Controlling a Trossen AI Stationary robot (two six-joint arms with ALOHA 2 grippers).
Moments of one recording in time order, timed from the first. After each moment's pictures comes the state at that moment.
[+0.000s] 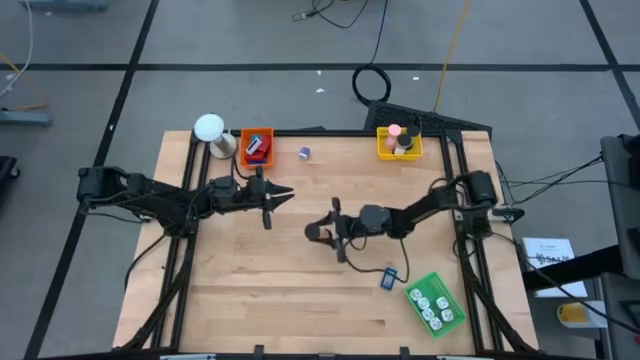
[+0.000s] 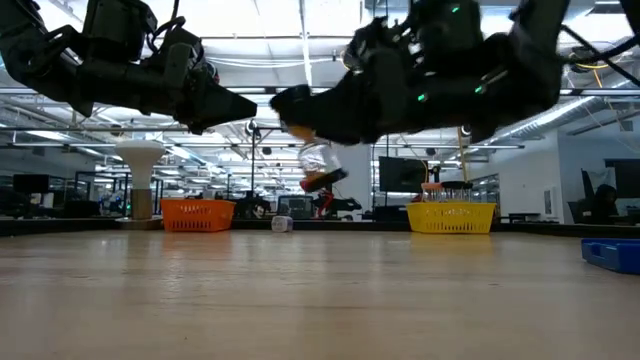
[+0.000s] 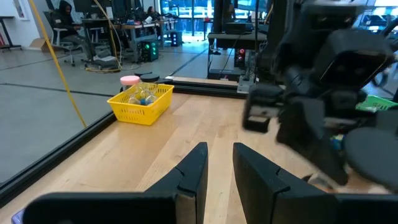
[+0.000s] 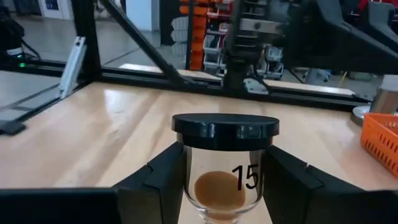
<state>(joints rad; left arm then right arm) 0.14 1.24 0.27 0.92 -0.05 0.00 0.09 1.92 0.75 1.11 -0.02 -0.08</state>
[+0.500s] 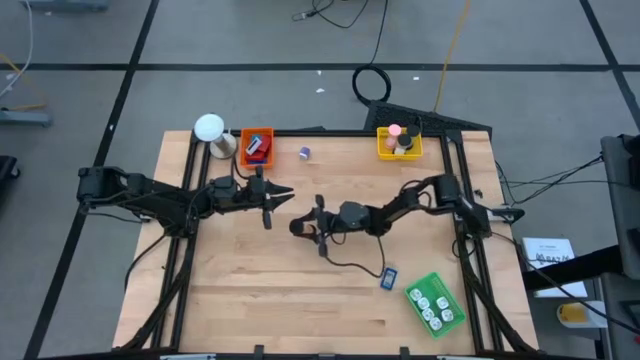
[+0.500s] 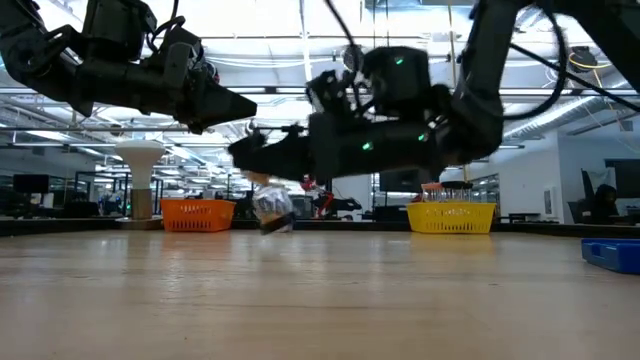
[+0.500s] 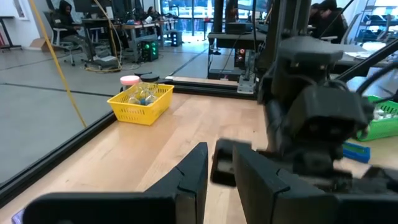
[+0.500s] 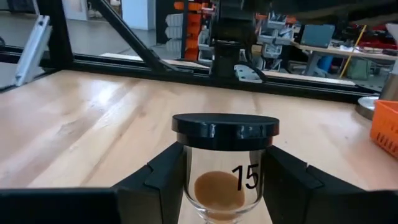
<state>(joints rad) 0.14 1.24 0.27 0.92 -0.05 0.00 0.01 2.18 0.95 1.18 -0.08 -0.09</state>
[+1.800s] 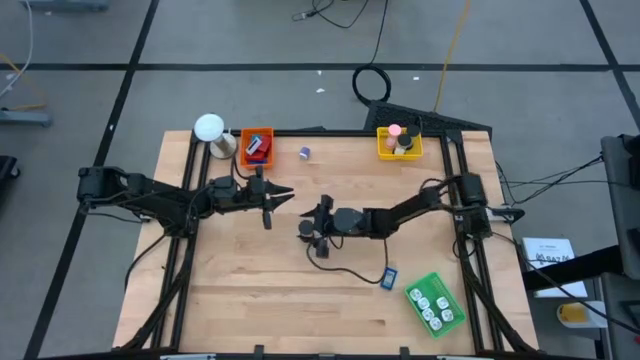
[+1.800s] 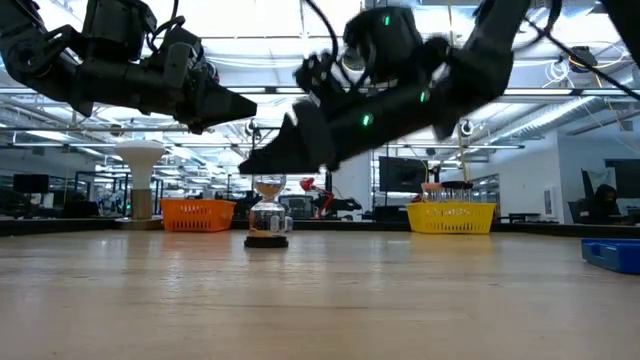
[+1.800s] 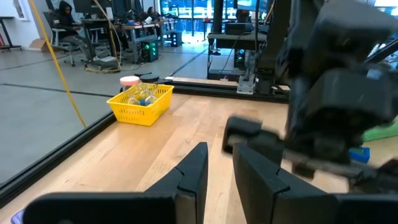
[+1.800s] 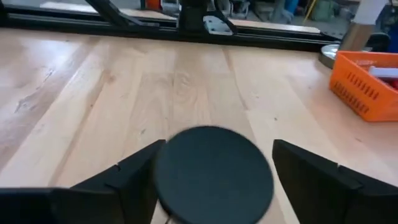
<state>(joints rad) 0.14 1.24 0.27 0.92 -0.05 0.00 0.08 2.02 0.99 0.73 0.17 -0.04</state>
